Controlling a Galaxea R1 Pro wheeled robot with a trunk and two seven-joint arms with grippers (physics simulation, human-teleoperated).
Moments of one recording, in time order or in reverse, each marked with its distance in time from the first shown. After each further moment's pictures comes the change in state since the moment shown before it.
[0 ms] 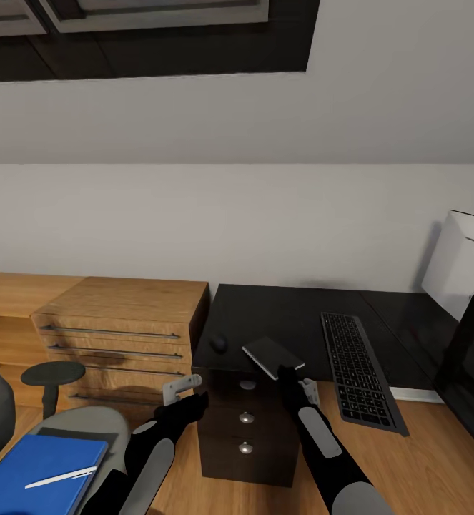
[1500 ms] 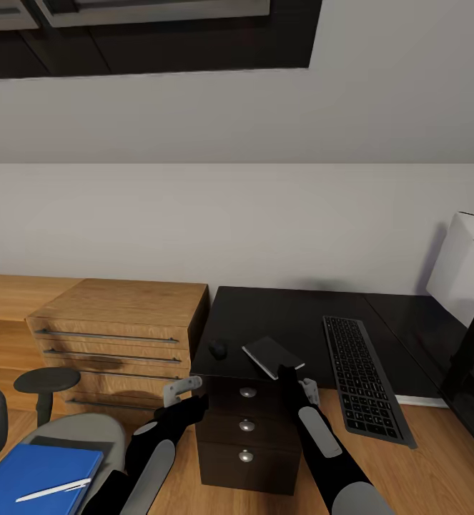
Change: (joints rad) left arm 0.000 0.000 -0.002 0.014 -0.004 -0.003 0.000; right arm 0.000 0.000 0.000 -0.001 0.000 0.001 -0.002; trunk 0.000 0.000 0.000
